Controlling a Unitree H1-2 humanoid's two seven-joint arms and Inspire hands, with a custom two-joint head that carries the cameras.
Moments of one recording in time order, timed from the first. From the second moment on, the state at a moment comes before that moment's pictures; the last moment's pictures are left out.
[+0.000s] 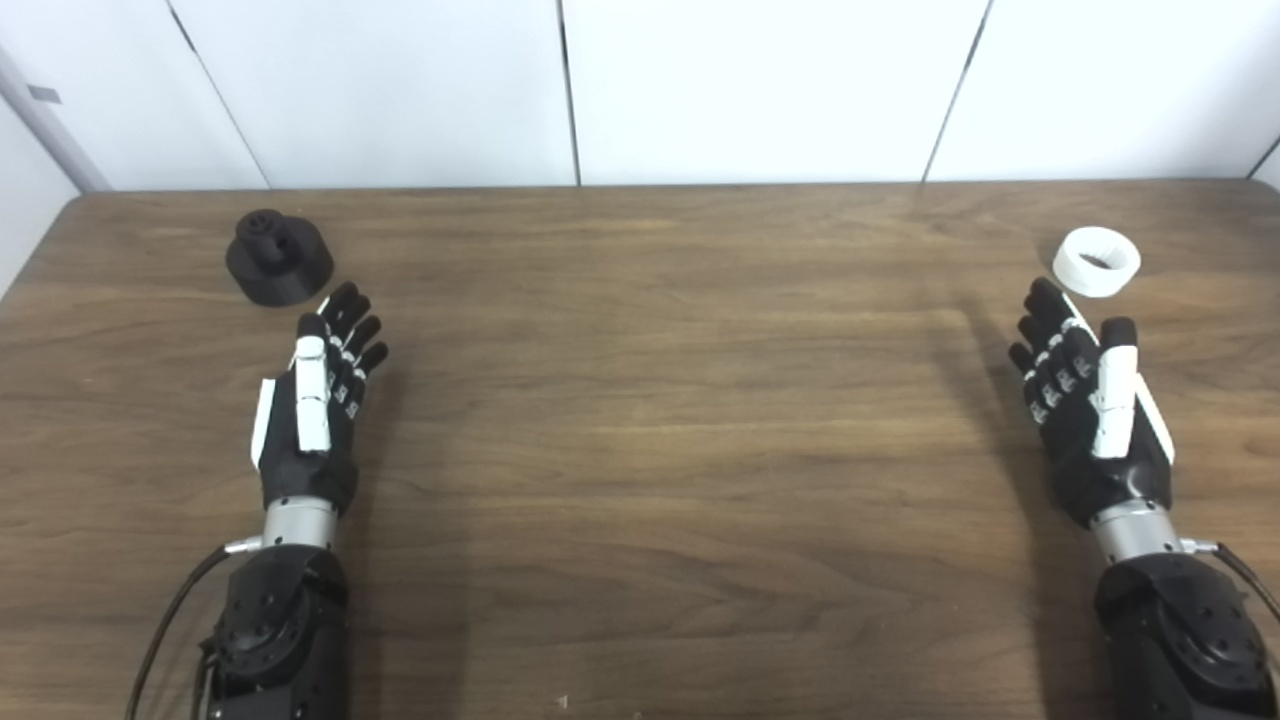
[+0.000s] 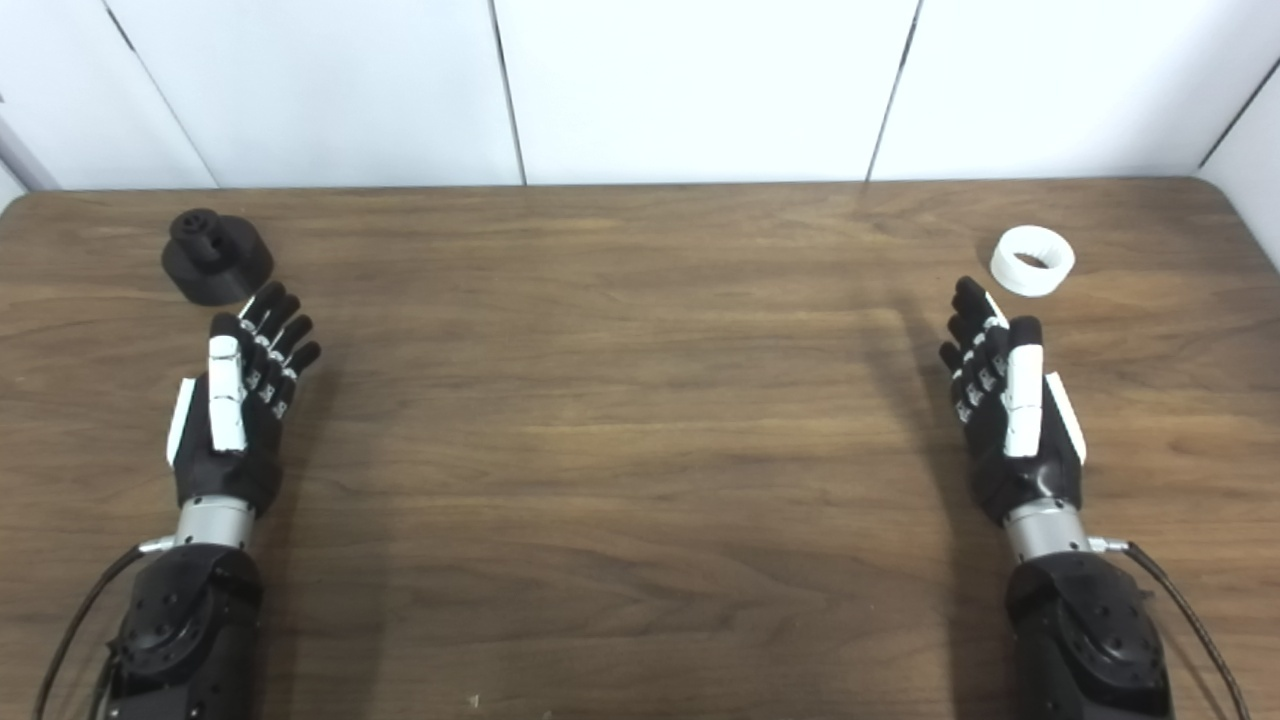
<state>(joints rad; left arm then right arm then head) 0.00 0.11 0.20 -0.05 -0.23 0.03 -0.04 0.07 -0.19 -0.23 -0.12 0.31 0.10 0.12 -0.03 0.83</state>
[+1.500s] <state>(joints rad) 0.03 0.09 0.19 -0.13 -0.21 0.05 0.00 0.09 -0.20 -0.24 -0.12 0.32 0.09 0.14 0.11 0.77</state>
